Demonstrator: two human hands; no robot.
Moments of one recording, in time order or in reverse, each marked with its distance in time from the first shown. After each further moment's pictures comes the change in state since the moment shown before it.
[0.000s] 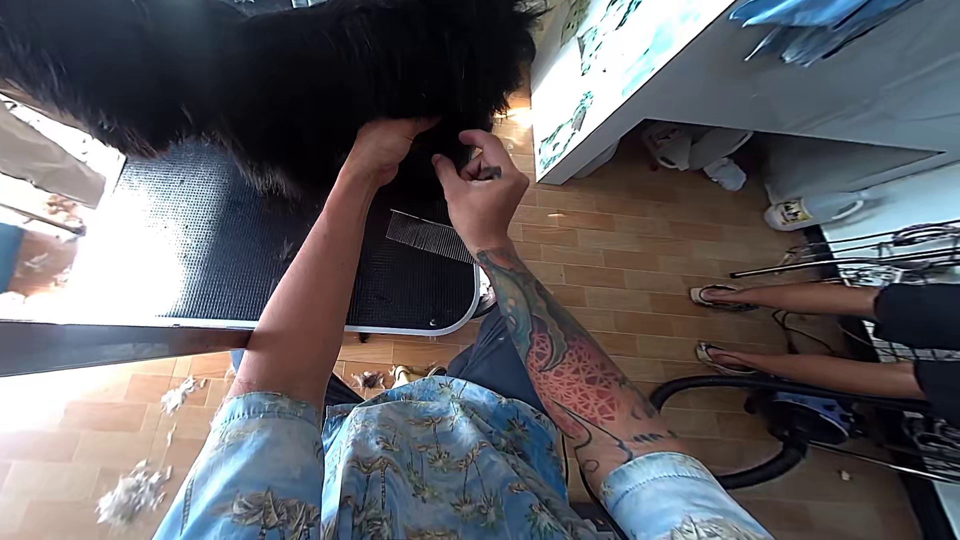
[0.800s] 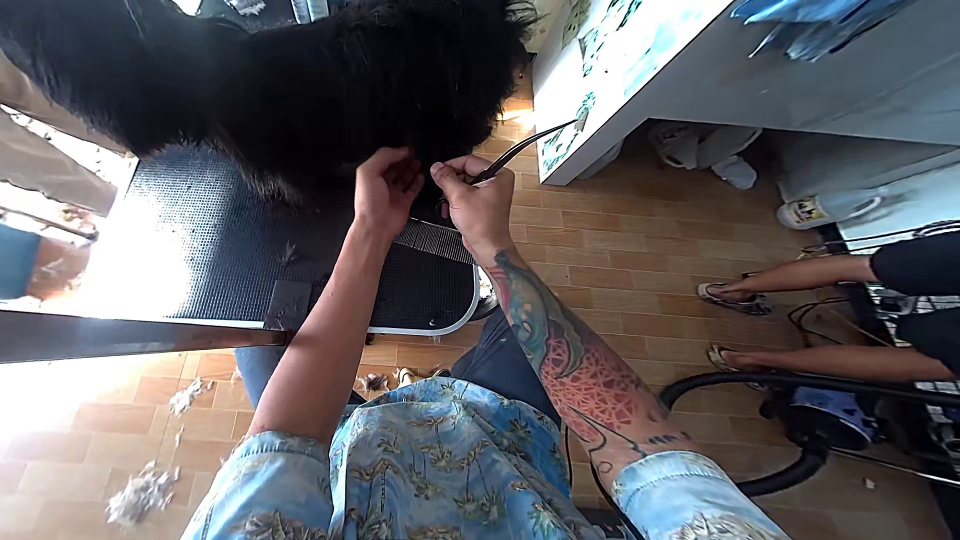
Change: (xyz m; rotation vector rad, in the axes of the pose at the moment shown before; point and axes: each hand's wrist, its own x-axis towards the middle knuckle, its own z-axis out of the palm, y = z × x) left_hand -0.044 -0.039 0.006 -0.688 0.146 -0.121; right_hand -0.001 -0.002 -0.006 0.432 -0.226 0.349
